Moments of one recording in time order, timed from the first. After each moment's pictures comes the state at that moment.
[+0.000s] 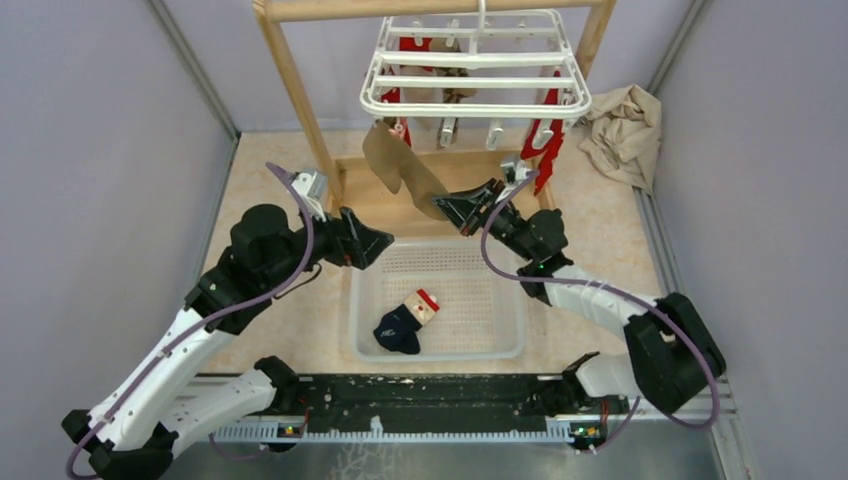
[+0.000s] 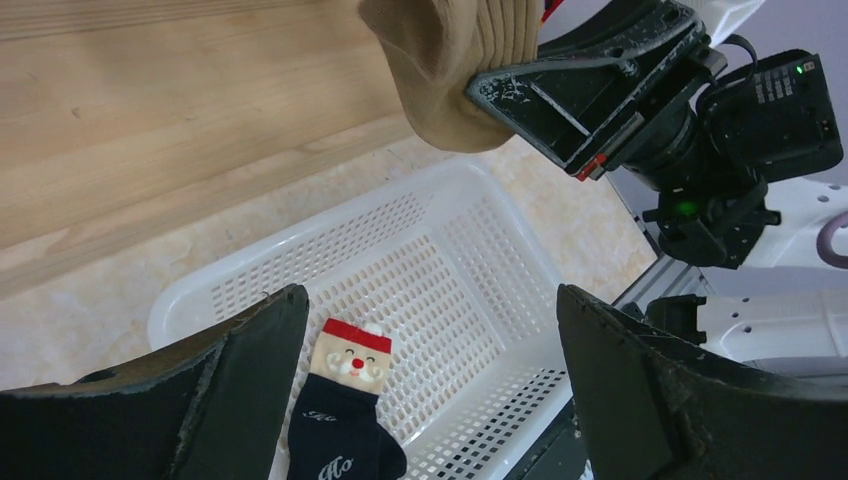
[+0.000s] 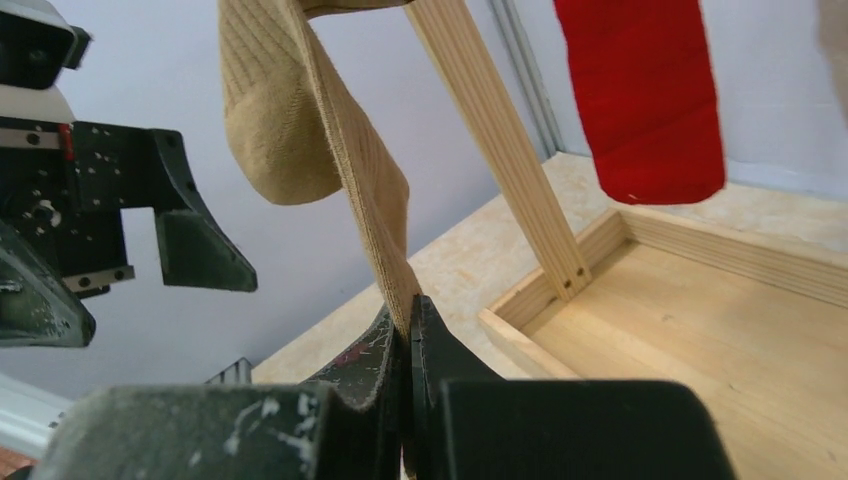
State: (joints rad) left arm -0.69 0.83 1.02 -0.41 0.08 -0.48; right arm 0.55 1.34 0.63 1.07 -0.42 0.62
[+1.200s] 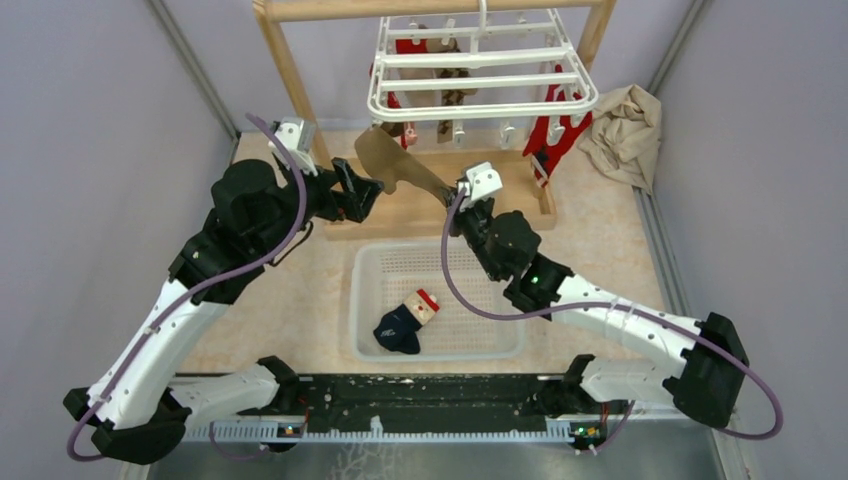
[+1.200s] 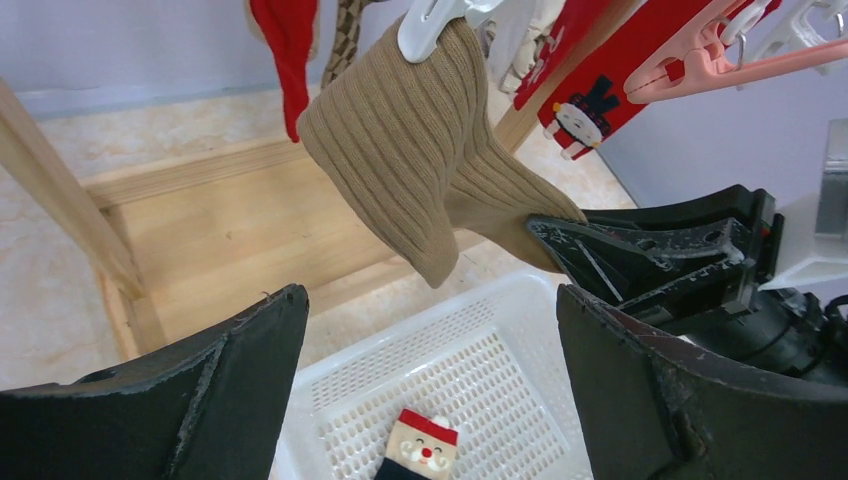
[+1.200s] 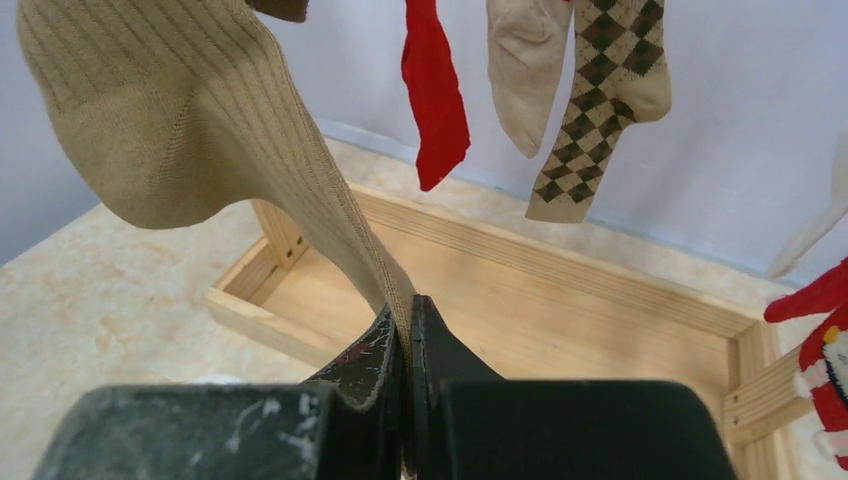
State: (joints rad) left arm -0.69 1.02 1.40 -0.52 -0.12 -0.34; right arm 0.94 1.13 0.85 0.39 0.45 -0.06
